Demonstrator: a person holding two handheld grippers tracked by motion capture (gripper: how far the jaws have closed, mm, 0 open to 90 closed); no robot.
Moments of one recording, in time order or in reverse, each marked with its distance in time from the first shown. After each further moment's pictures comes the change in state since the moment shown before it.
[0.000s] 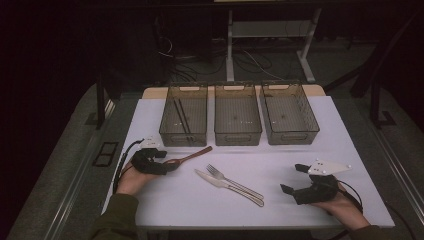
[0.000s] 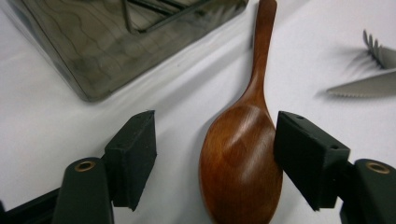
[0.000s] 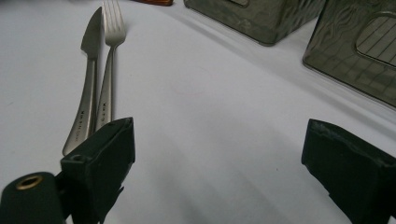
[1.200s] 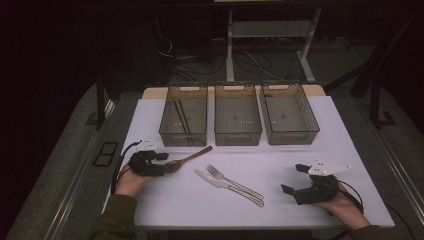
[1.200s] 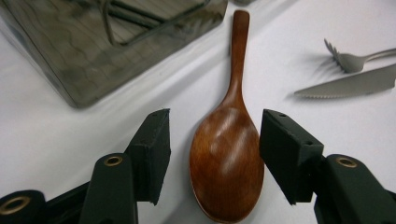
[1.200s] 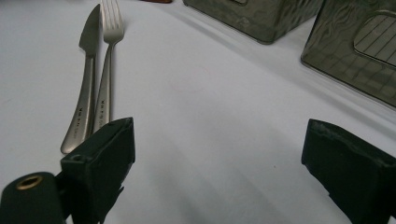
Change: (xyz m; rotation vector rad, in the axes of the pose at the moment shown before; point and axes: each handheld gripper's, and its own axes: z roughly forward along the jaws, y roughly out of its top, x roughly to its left) left arm -0.007 -0.002 -0.010 -0.049 -0.046 0.007; right arm 0.000 0.000 -0.001 0.008 -0.005 -0.005
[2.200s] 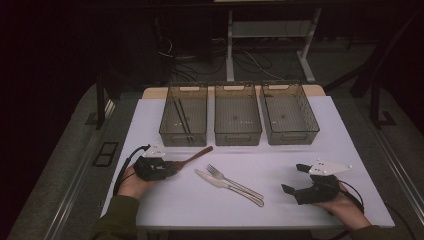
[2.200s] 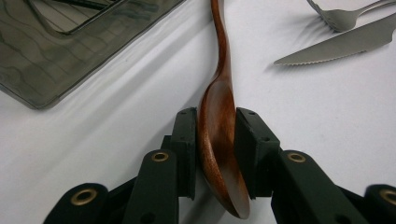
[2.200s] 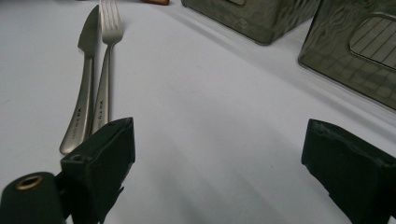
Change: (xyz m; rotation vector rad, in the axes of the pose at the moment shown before) left arm -0.017 0.002 0.004 0.101 0.005 0.140; right arm 0.000 0.000 -0.002 -0.001 -0.006 0.004
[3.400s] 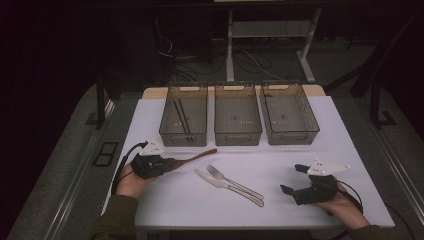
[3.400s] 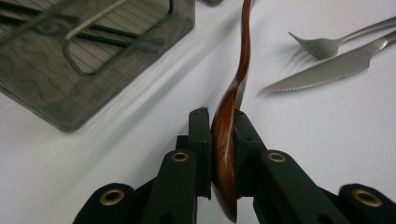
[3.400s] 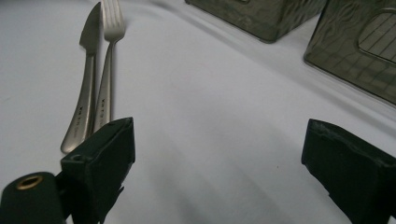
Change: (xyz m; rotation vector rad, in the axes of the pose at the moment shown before) left arm -0.007 0.016 -0.019 -0.041 0.037 0.014; right arm 0.001 -0.001 0.003 0.005 0.009 -0.004
